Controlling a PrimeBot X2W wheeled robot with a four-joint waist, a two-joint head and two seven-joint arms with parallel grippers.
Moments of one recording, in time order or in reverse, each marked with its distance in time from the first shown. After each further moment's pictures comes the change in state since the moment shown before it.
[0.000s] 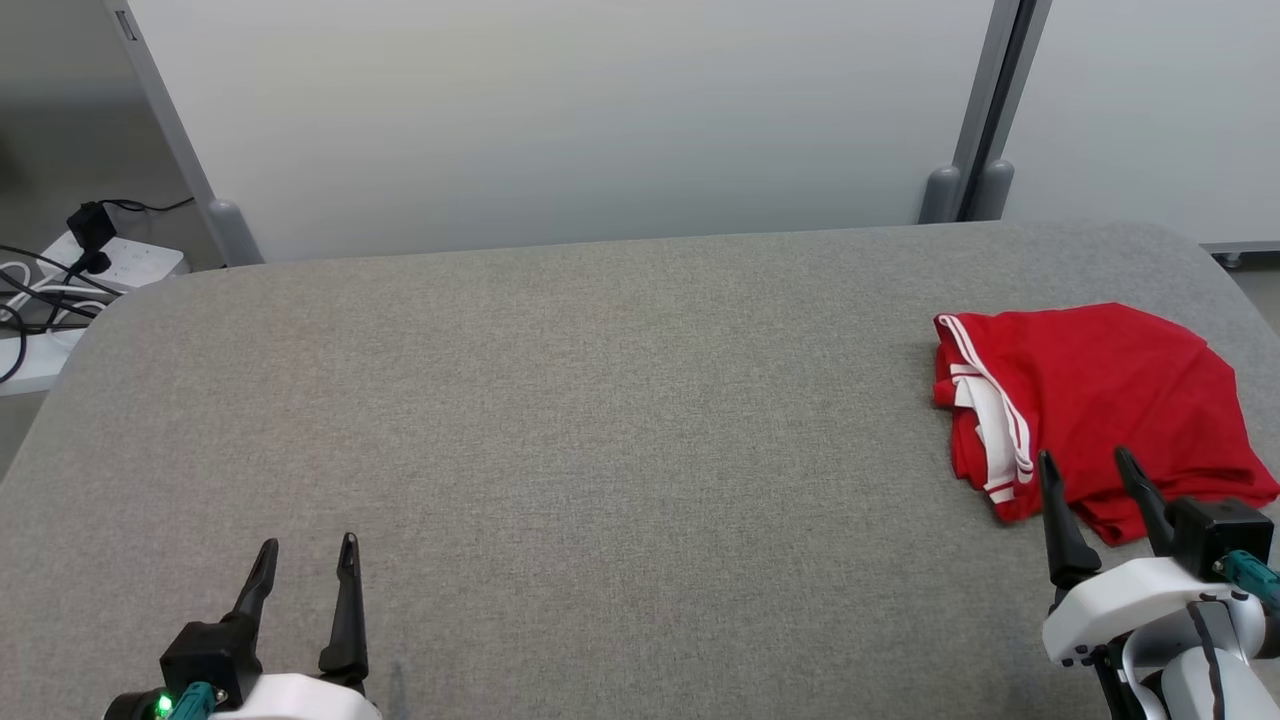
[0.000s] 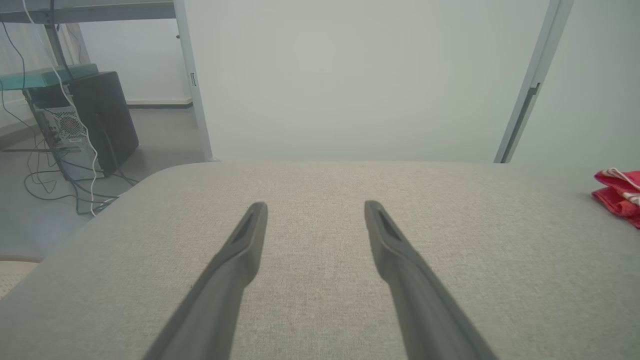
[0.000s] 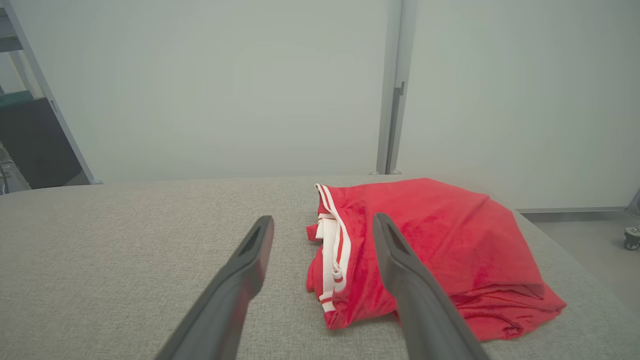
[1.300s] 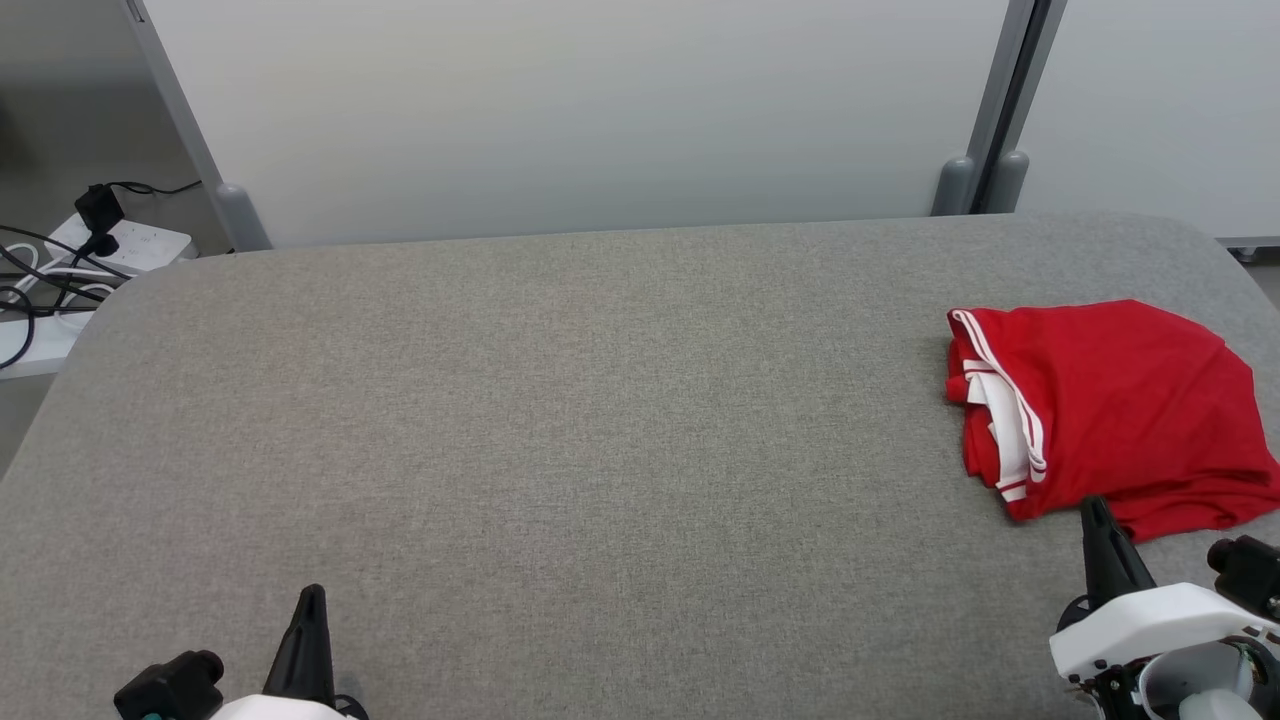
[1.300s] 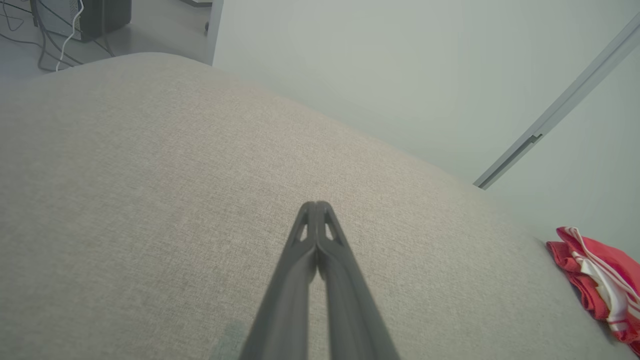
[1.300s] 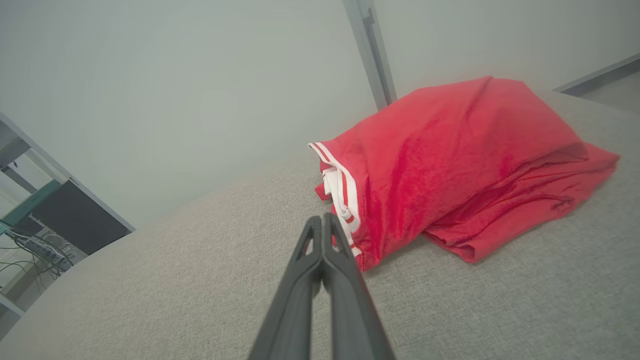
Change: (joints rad) left arm 0.034 -0.019 0.000 0.032 -0.374 -0.028 0.100; right arm 0.064 0.037 -0.031 -0.030 0.354 0.000 0.086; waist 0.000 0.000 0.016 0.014
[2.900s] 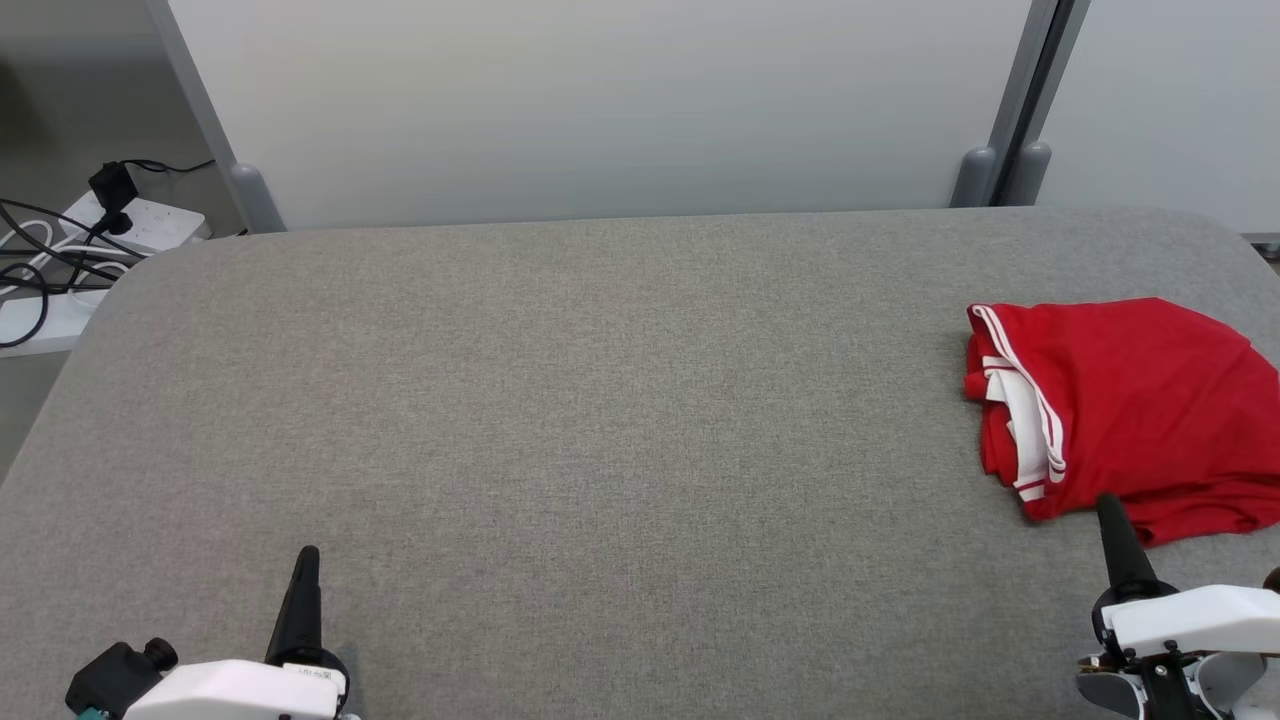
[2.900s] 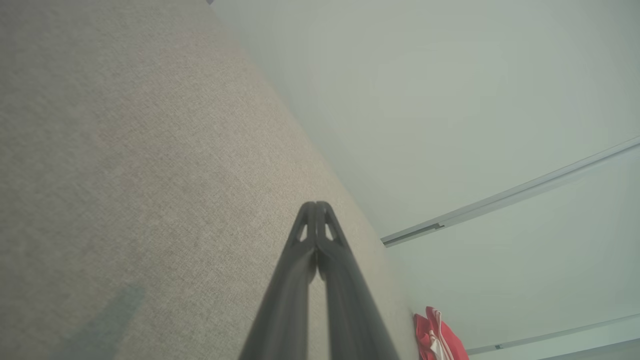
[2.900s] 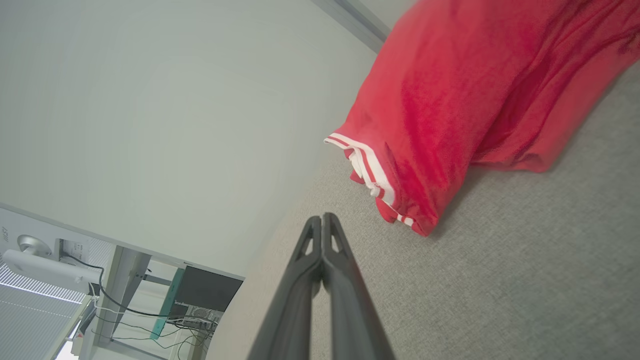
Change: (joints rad) left arm -0.045 0.003 0.007 -0.040 -0.560 -0.035 0.135; right arm 0.036 0.026 -0.059 -0.106 0.544 0.000 0.141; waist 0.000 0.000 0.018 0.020
